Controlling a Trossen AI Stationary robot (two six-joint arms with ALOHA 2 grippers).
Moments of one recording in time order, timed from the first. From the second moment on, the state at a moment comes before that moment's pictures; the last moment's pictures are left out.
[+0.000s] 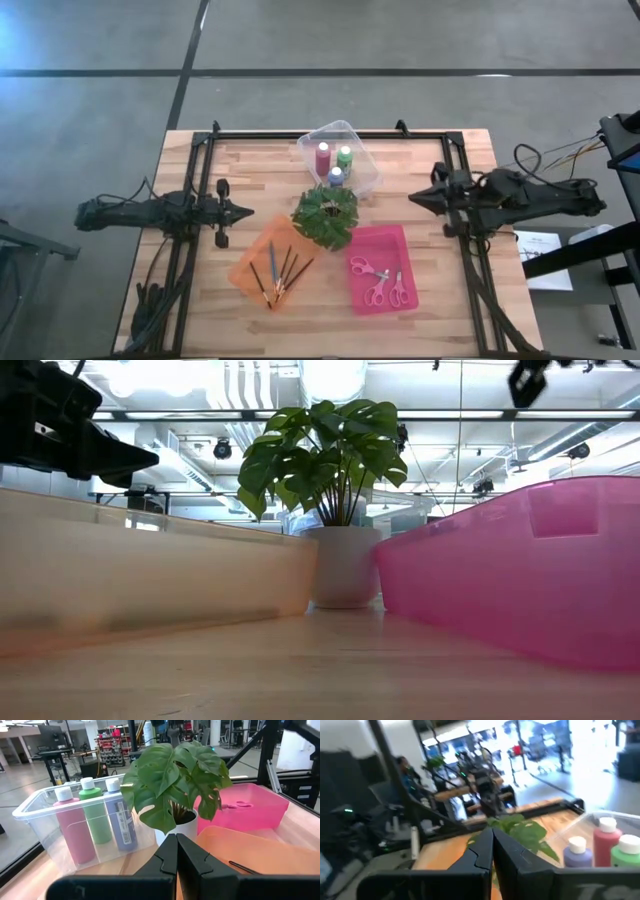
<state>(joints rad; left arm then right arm) -0.04 0.05 0.05 -0.09 -0.12 0.09 0.11 0.46 0.54 -0.07 0.11 0.29</state>
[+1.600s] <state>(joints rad) -0.04 0.08 0.05 -0.09 -0.11 0.09 0.10 0.13 0.01 0.00 0.00 0.30</state>
